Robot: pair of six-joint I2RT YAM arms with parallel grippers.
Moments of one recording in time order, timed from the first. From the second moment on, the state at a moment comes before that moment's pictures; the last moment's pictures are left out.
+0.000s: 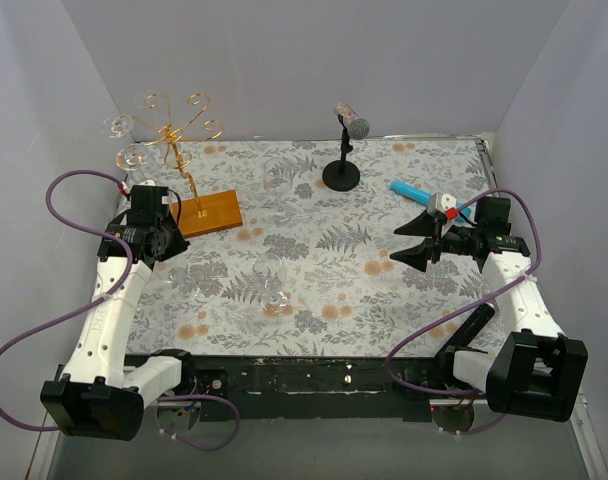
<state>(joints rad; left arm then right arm) -0.09 1.07 1.15 -0.98 -0.23 -0.48 -0.10 1.16 0.82 -0.51 -1.36 -0.85</state>
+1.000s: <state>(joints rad) -0.09 1.05 1.16 -0.98 -0.07 -0.45 -0.10 1.16 0.82 -0.51 -1.36 -0.85</state>
